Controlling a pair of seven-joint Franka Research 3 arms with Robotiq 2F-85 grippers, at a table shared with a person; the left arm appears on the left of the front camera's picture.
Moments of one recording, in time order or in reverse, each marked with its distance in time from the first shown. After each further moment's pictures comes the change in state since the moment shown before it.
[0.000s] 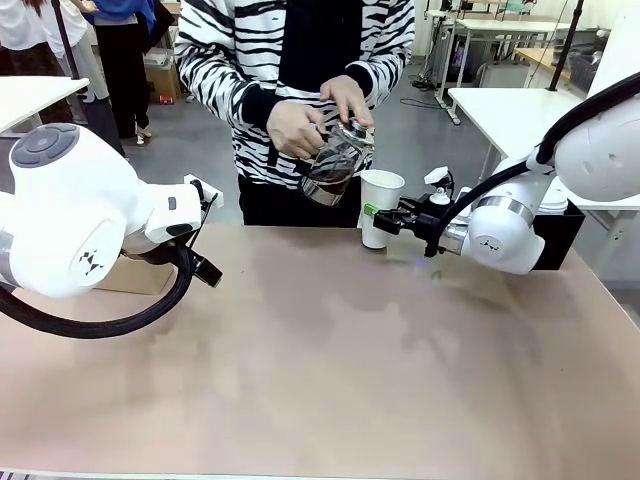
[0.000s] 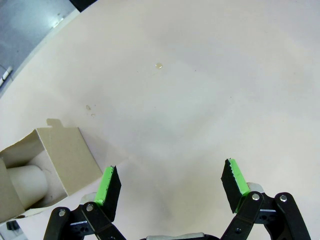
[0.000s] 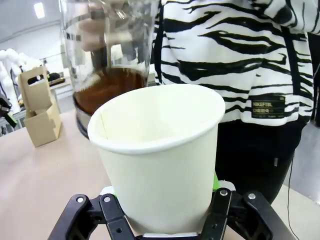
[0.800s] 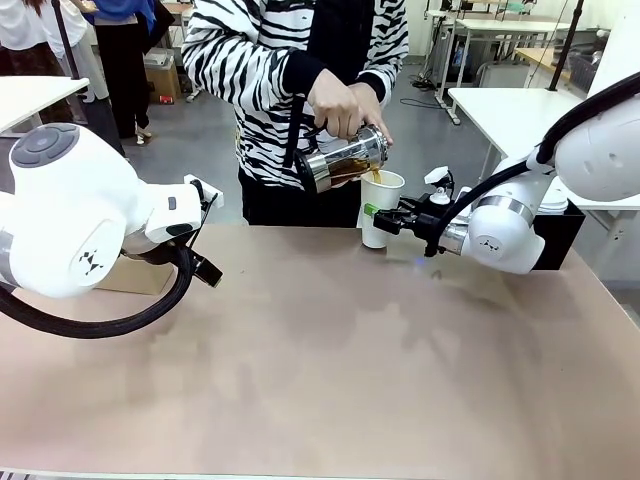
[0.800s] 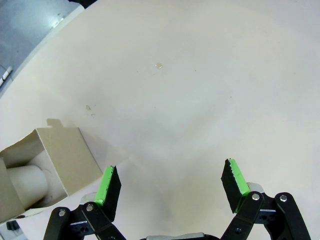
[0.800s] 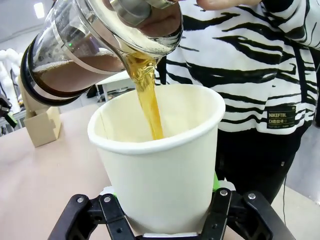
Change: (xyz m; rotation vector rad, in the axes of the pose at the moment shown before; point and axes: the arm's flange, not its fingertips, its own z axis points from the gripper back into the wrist) left arm 0.000 0.000 0.000 0.000 0.000 0.000; right arm 0.000 0.000 0.000 0.000 0.000 0.000
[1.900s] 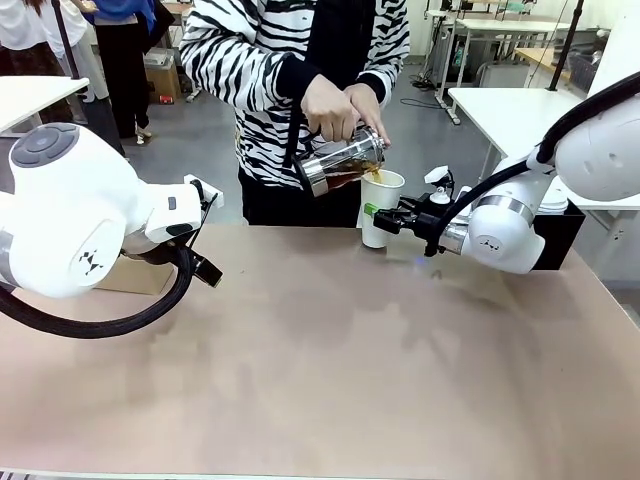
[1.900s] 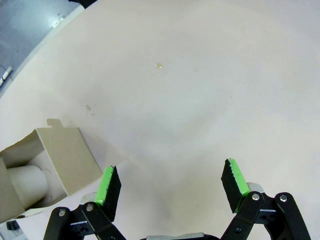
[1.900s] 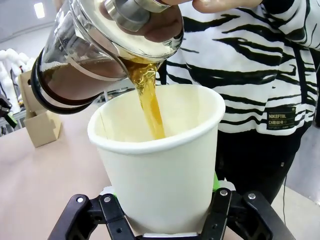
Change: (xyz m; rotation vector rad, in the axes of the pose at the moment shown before) left arm 0.000 0.000 0.000 0.000 0.000 0.000; right arm 0.001 0.000 0.000 0.000 -0.001 0.001
